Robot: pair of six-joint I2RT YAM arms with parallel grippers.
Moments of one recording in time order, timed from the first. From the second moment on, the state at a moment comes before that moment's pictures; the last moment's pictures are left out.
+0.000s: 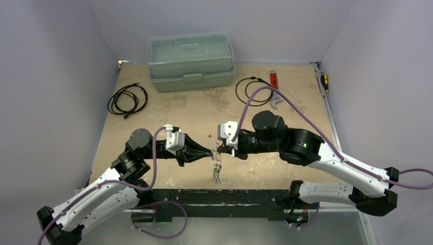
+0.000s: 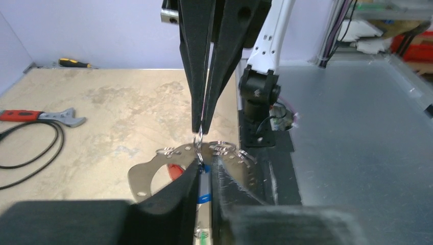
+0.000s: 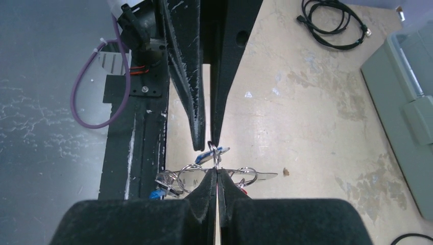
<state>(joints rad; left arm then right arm) -0.78 0.64 0.61 0.12 0.75 -0.05 1.12 1.05 1.25 -0.64 -0.27 -0.32</state>
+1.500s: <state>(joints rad) -0.73 0.60 0.61 0.16 0.60 -0.07 1.12 0.97 1.09 -0.29 -0.29 -0.30</state>
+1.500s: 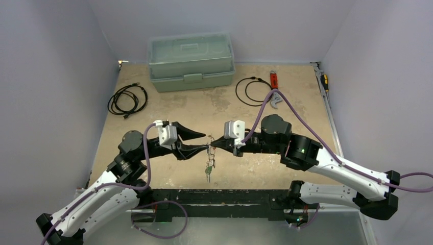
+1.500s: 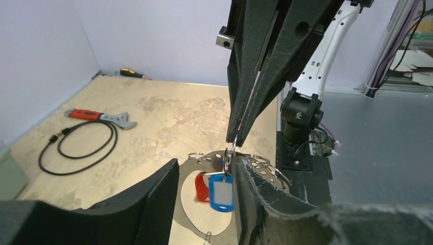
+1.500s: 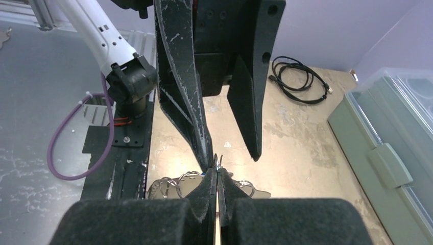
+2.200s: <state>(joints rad) -0.73 0.60 0.61 0.18 0.70 -0.09 1.12 0.98 1.09 -0.29 -0.32 -0.30</state>
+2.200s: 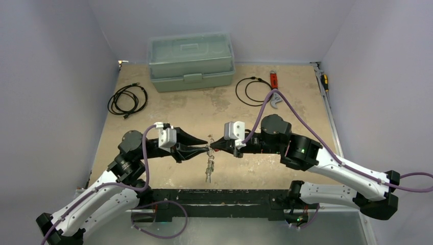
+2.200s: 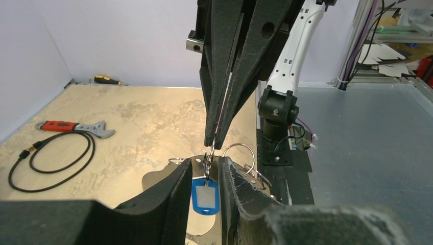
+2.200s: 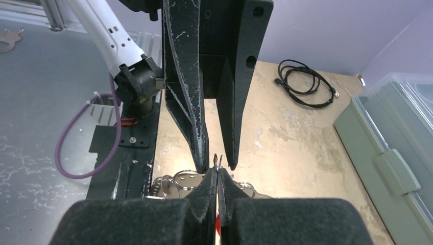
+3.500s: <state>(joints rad) -0.73 0.64 0.61 0.06 0.64 -0.09 1.12 1.14 1.23 -0.49 -0.20 -0.30</state>
